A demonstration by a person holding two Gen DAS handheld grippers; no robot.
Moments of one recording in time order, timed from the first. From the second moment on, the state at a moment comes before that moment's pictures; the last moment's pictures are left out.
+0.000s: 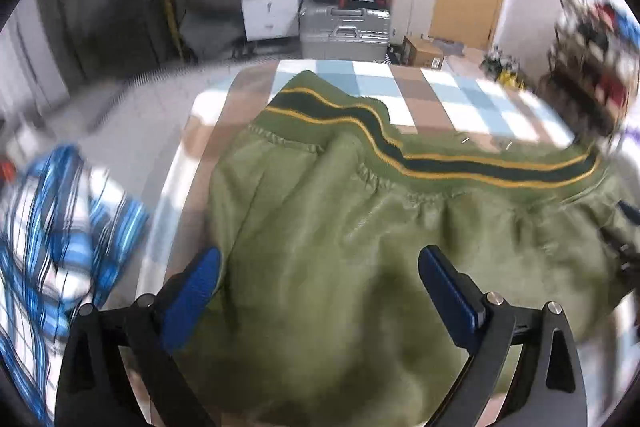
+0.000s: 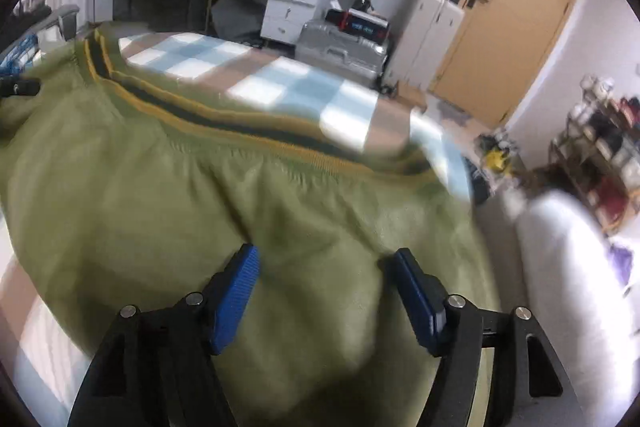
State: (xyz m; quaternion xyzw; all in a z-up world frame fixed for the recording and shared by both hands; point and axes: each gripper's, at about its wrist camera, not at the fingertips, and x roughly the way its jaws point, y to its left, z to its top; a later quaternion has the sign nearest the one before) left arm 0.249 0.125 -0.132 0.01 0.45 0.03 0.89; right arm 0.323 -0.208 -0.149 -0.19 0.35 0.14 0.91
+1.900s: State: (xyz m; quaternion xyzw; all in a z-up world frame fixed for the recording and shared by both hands) left arm 0.224 0.146 -0.151 -0.04 0.41 -0.07 0.91; right arm 0.289 -0.196 -0.161 -0.08 0.39 0.01 0.92
